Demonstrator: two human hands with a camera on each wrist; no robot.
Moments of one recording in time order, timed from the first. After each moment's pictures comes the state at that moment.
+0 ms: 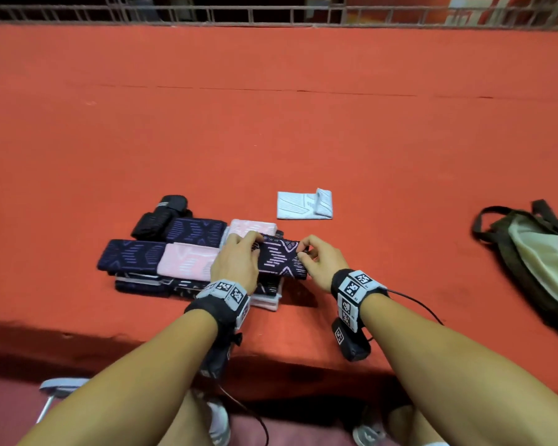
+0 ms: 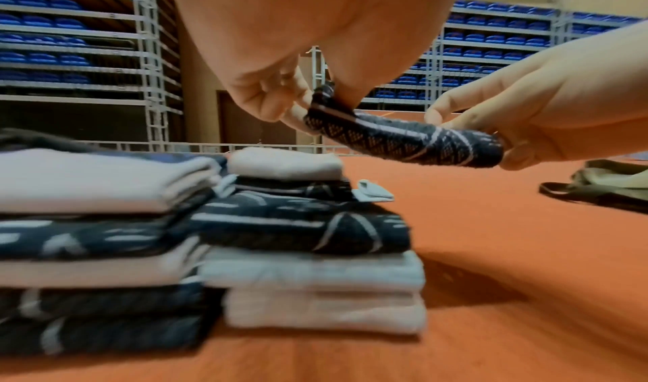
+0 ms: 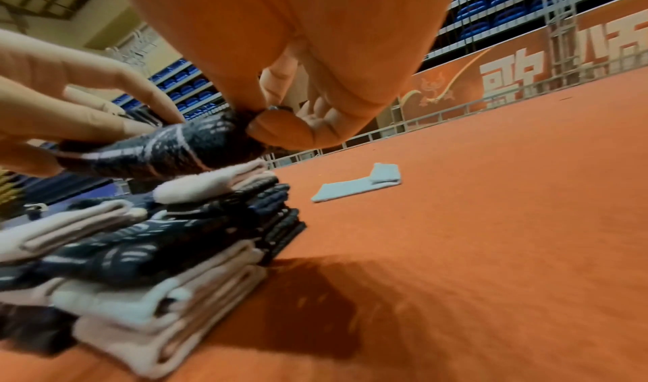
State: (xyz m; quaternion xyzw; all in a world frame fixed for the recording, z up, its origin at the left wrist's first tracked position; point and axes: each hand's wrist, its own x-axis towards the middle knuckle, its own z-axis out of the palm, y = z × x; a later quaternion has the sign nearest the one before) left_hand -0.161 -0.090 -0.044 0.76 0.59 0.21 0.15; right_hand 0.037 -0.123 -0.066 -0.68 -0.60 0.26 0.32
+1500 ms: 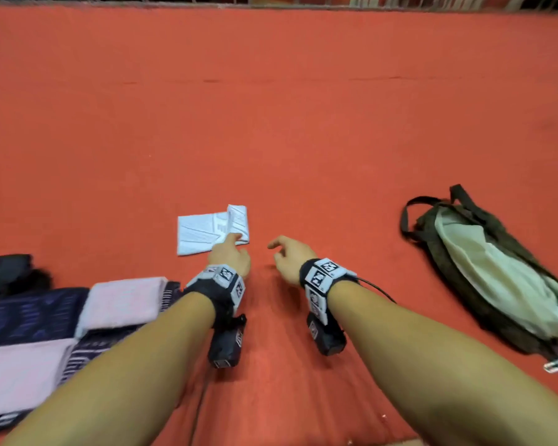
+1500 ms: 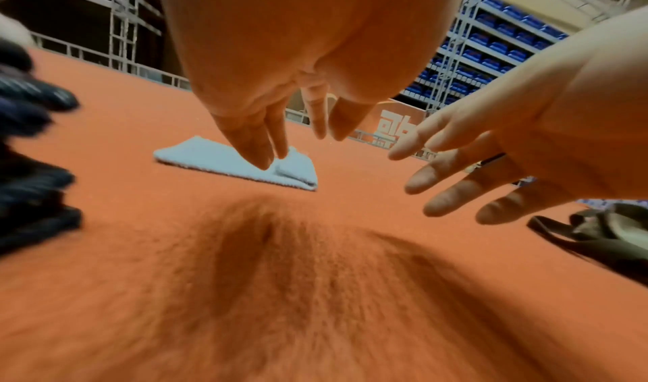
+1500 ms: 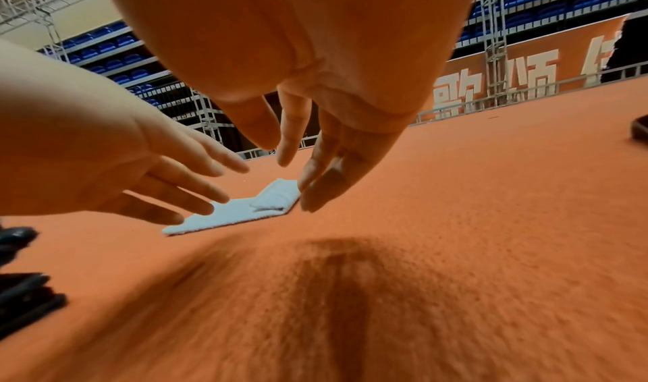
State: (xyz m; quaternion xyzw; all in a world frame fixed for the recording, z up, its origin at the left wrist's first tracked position) left_hand 0.058 0.037 -0.108 0.74 0.60 0.15 0.29; right_hand 0.189 -0.044 -0.086 -0.79 -0.51 0.28 0.21
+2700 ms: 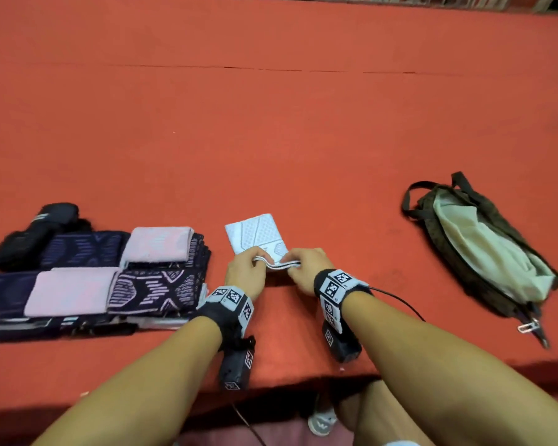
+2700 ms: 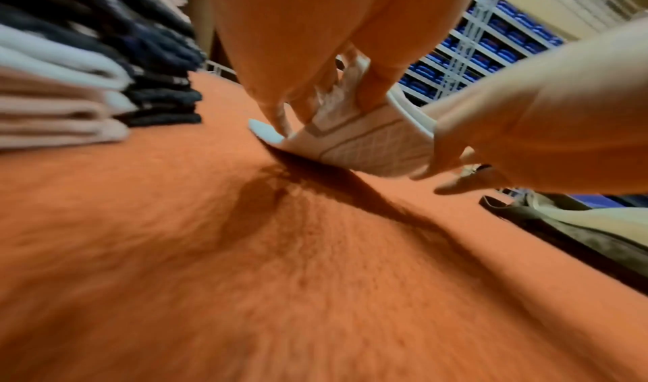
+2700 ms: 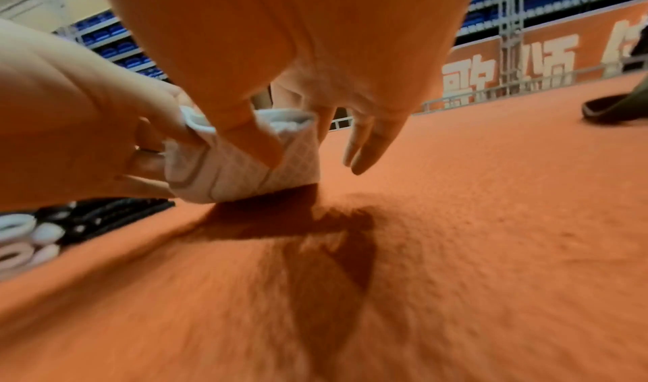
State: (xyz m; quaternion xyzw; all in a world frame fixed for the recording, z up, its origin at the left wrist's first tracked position) left_hand 0.001 -0.087 -0.115 0.69 0.54 0.26 0.40; right_hand 0.150 -0.138 -0.106 -0.79 -0.52 0.28 0.18
